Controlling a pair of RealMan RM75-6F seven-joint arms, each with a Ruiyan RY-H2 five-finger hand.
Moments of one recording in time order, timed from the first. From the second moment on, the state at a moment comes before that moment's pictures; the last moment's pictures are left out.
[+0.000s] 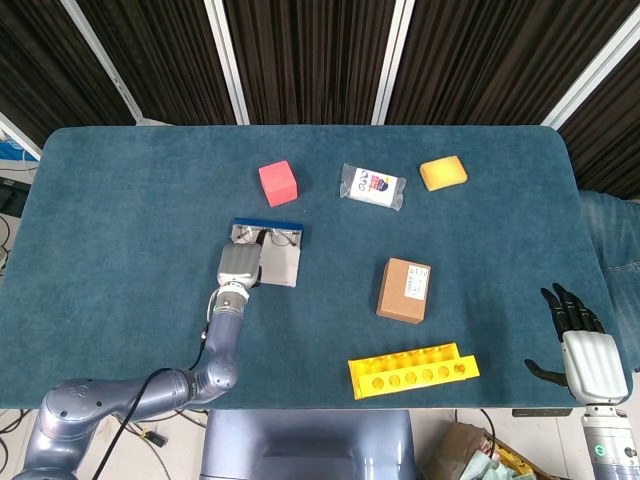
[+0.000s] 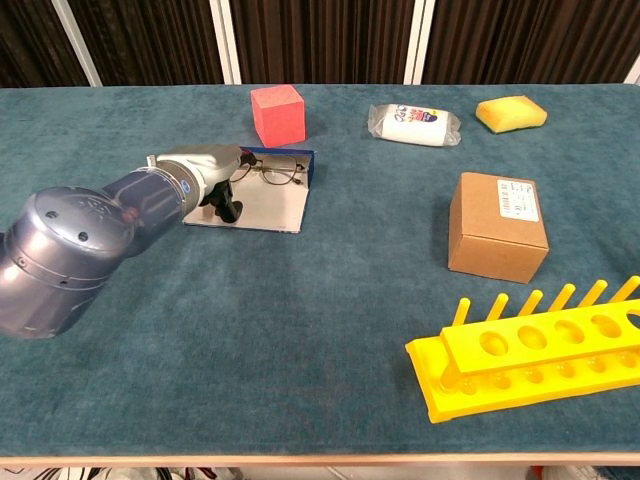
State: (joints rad) left arm -1.02 -1.96 -0.36 -1.06 0.43 0.99 0.84; right arm 0.07 -1.16 0.07 -1.65 -1.46 1.47 -0.07
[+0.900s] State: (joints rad) left arm -0.92 -1.75 -0.25 -1.51 0.54 1.14 0.89; right arm 0.07 -1.16 0.07 -1.65 -1.47 1.47 -0.07
